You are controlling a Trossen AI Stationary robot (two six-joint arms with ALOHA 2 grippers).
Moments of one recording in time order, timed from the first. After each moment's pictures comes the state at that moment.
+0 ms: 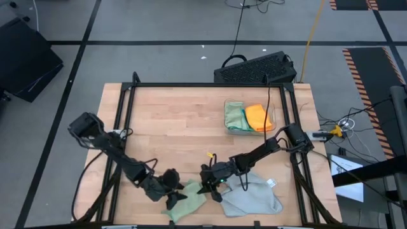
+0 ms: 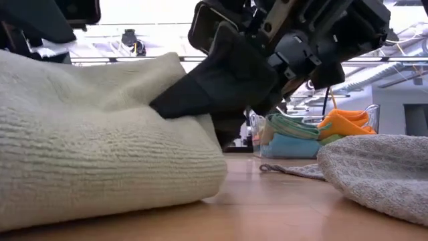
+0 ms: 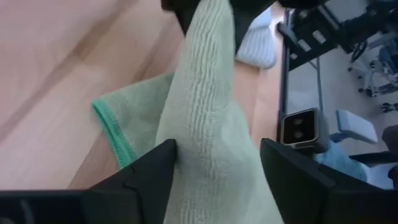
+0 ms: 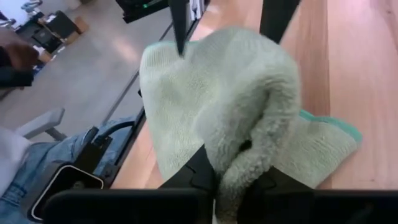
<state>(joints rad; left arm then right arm) -0.71 1.66 0.76 0.24 -0.35 -1.08 0.35 2.11 1.04 0.65 -0.23 0.43</state>
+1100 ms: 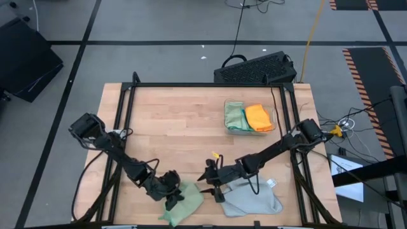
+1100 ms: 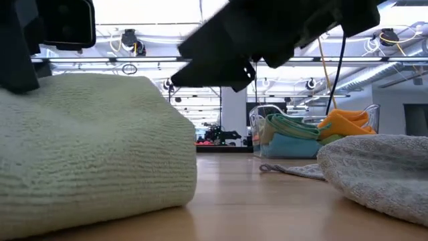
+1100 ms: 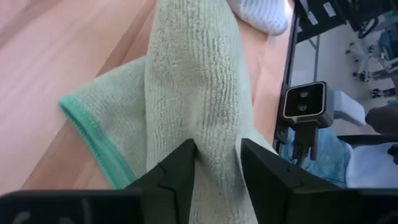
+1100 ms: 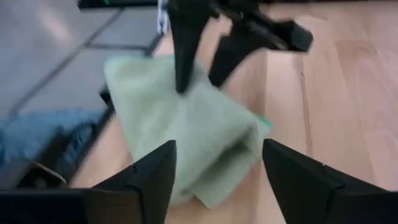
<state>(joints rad) -0.69 1.68 0.76 0.21 -0.21 -1.18 0.42 1.92 1.04 0.39 0.08 0.22</state>
